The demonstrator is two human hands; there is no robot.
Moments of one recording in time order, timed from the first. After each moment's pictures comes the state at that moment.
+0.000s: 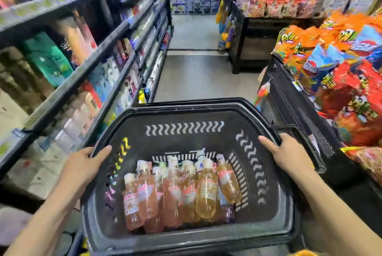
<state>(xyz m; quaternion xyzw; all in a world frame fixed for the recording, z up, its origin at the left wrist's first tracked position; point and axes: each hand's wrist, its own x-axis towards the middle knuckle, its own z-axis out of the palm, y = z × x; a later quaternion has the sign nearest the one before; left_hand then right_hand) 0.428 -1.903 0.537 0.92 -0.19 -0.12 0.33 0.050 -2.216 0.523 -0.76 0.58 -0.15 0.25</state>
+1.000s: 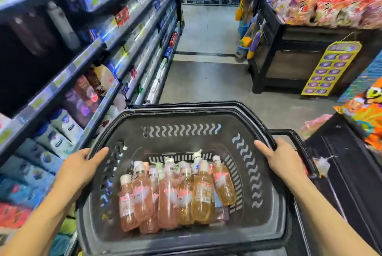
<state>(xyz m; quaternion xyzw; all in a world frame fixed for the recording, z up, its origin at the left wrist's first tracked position) 0.810 -2.437 0.504 0.94 -0.15 -0.11 0.30 0.456 -2.773 0.484 -0.77 0.56 -0.13 0.28</state>
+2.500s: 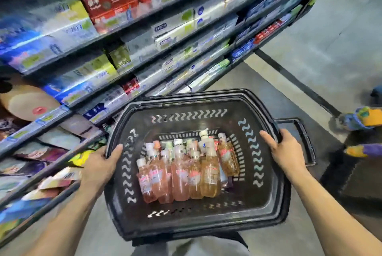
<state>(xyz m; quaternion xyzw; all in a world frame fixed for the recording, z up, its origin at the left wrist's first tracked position) 1.190 -3.073 0.353 0.87 0.22 -0.10 0.42 1.158 -3.554 0.385 -0.92 0.28 0.03 0.28</state>
